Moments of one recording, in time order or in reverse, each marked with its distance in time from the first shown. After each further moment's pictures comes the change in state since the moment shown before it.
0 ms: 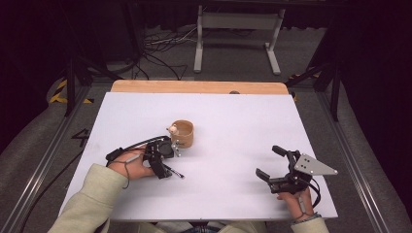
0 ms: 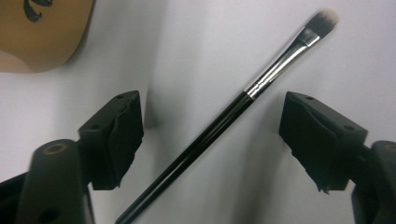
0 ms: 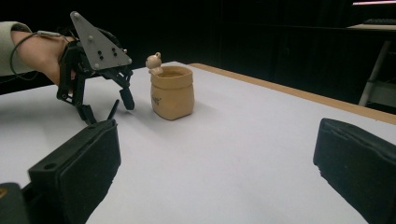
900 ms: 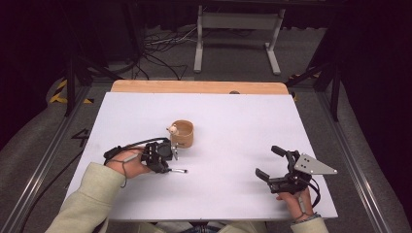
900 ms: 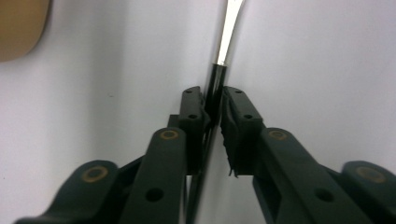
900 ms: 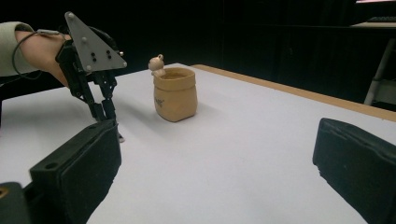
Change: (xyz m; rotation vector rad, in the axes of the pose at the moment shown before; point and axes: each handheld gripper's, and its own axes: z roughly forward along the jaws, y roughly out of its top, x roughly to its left) left arm -0.006 -0.001 -0.006 0.055 -0.057 0.065; right arm 0.000 -0.001 0.001 -0.005 0.013 0.019
